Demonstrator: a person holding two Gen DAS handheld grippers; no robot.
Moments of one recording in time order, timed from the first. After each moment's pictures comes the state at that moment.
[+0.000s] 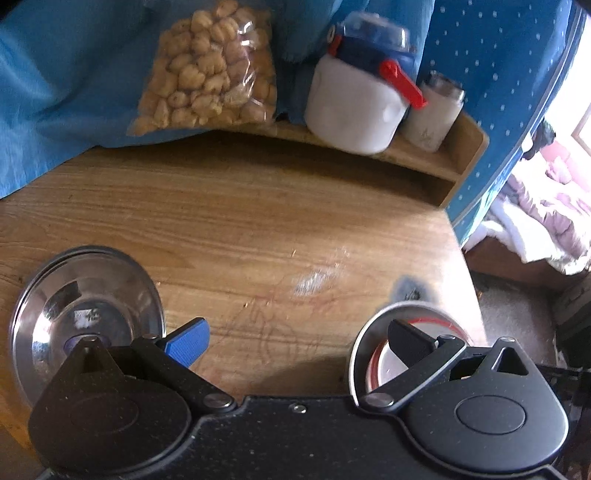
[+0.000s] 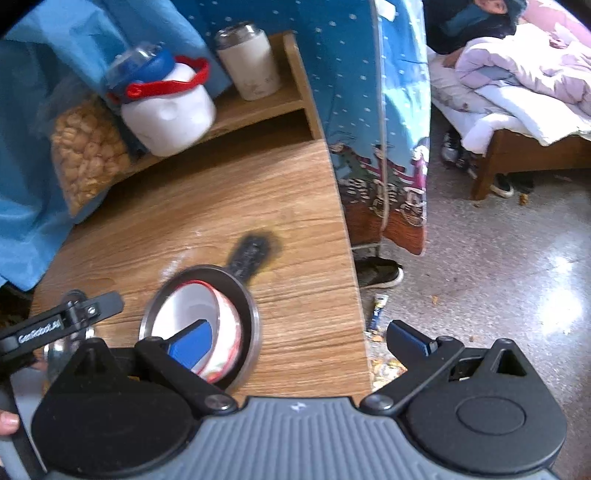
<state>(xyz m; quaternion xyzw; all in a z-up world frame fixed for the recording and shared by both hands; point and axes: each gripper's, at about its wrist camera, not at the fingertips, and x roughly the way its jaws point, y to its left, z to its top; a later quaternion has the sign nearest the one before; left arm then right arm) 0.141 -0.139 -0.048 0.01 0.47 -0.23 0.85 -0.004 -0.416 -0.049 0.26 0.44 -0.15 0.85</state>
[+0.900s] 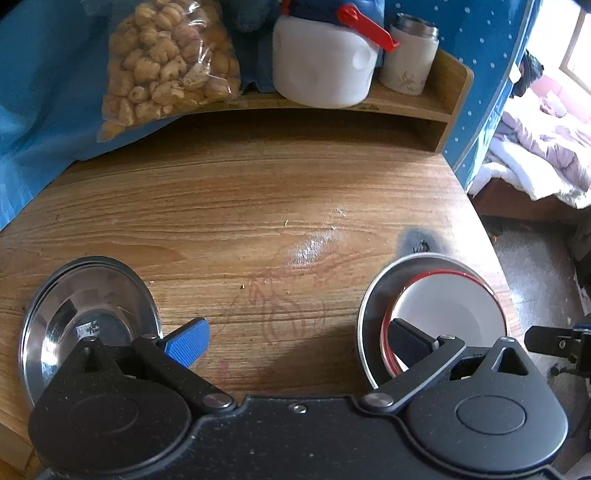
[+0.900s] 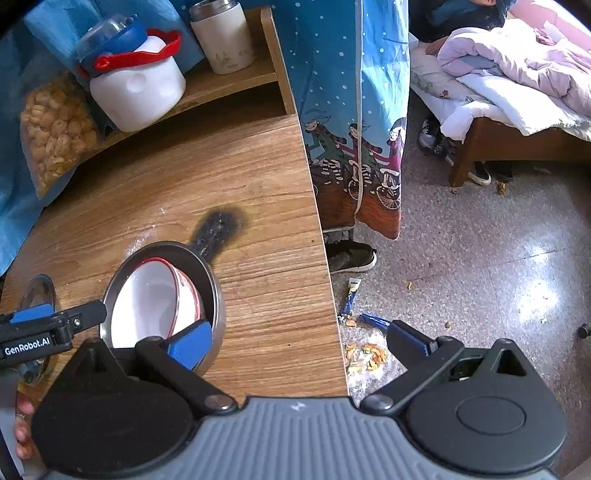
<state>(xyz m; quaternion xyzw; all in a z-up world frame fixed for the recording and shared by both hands) 0.137 -0.160 -0.062 0.11 0.49 -0.25 0.83 0.001 -0.419 -0.067 0.24 0.48 -0.17 0.83</state>
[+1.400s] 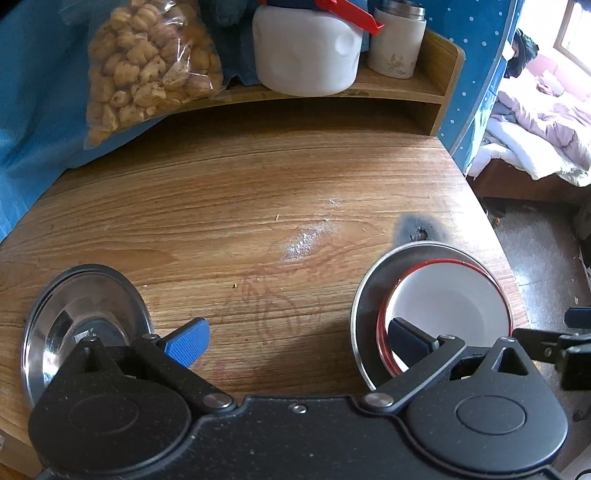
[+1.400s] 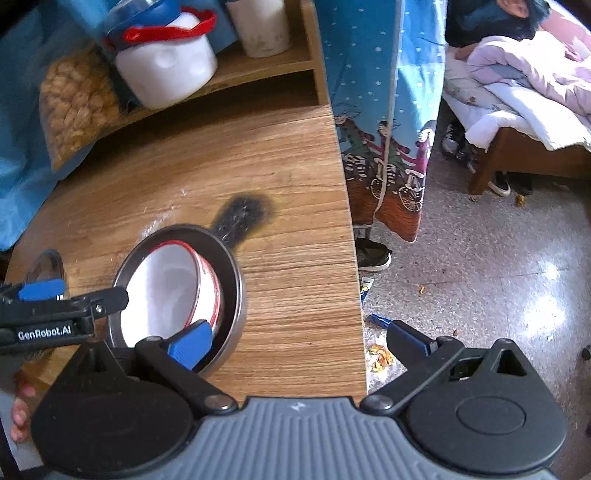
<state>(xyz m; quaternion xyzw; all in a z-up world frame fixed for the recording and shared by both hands) 0.136 -0.174 -0.065 0.14 0.49 -0.26 0.82 0.015 -0.407 -0.073 0.20 0.49 -0.13 0.84</state>
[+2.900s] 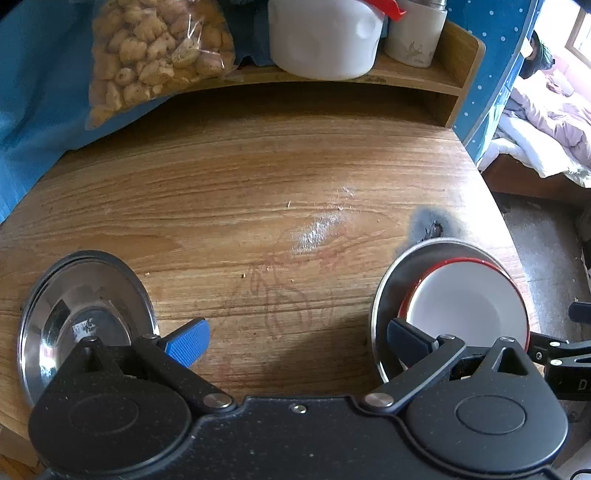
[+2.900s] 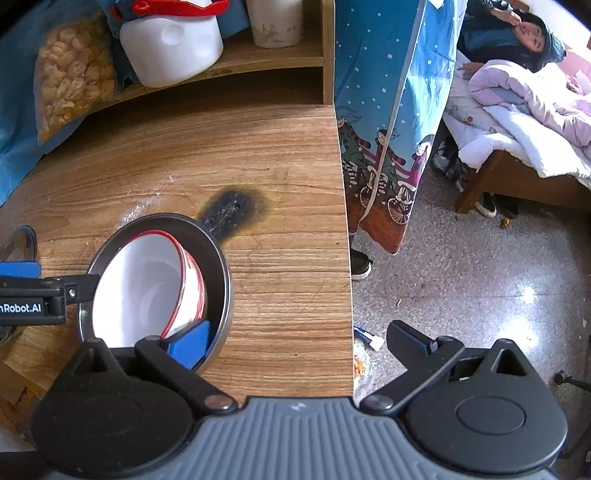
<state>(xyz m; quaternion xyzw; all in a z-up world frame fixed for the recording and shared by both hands) 0.147 -0.169 -0.075 0.13 0.52 -0.24 0.81 0.030 -0.401 -0.082 0.14 0.50 -0.14 0.84</state>
